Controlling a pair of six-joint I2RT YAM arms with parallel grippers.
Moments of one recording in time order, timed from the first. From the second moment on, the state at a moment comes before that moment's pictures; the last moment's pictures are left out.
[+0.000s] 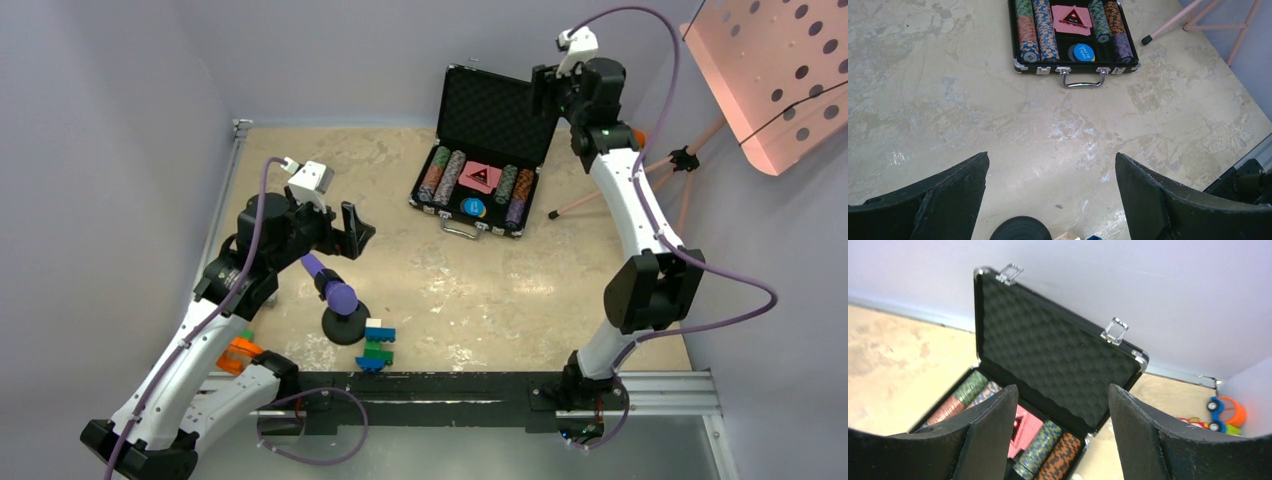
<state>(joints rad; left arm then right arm) -0.44 0.84 0.99 -0.50 0.13 -0.22 0.12 1.68 1.67 -0.19 -0.08 -0.11</state>
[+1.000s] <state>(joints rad) -0.44 0.86 0.99 -0.50 0.13 -0.22 -0.08 2.14 2.05 -0.07 -0.28 0.25</state>
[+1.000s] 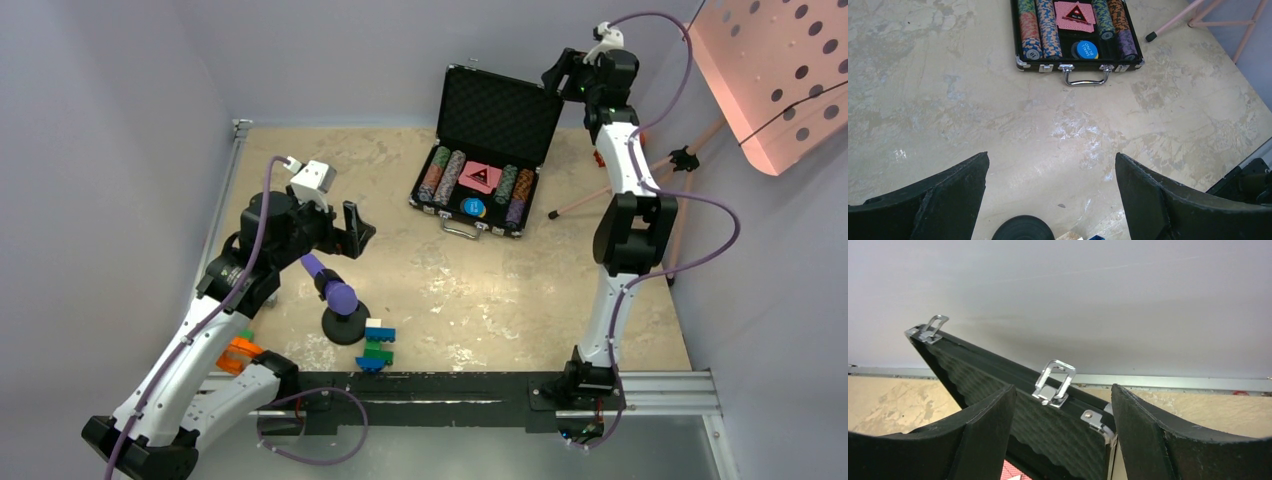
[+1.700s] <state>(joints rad) -0.44 0.86 0.99 -0.50 0.13 -0.20 -0.15 2.24 2.05 -0.03 -0.63 0.22</state>
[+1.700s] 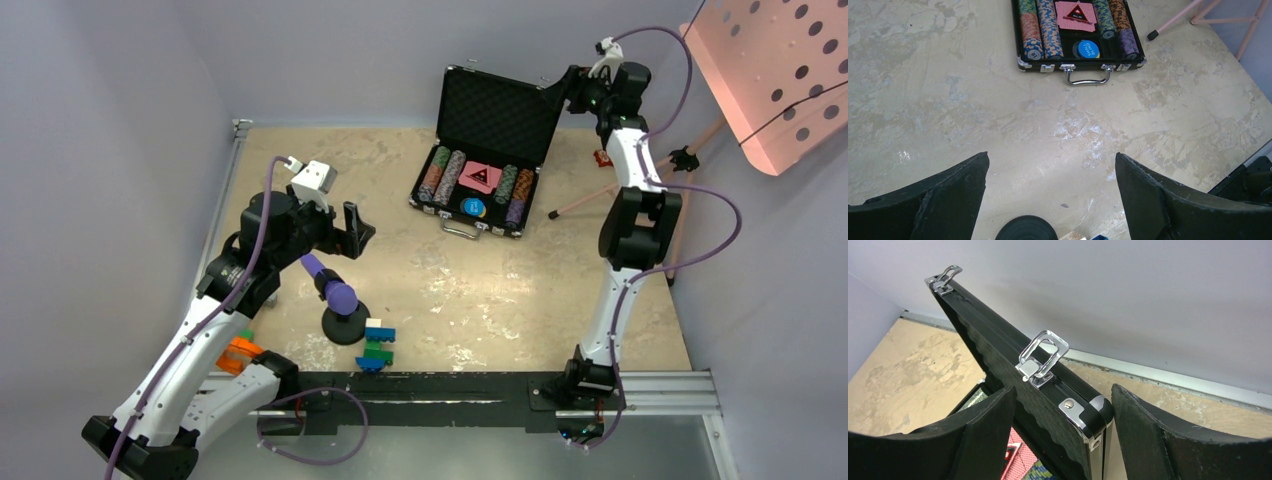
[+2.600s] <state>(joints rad) -0.44 0.85 0.99 -0.50 0.14 -0.20 -0.12 1.62 1.24 0.05 -0.96 0.20</state>
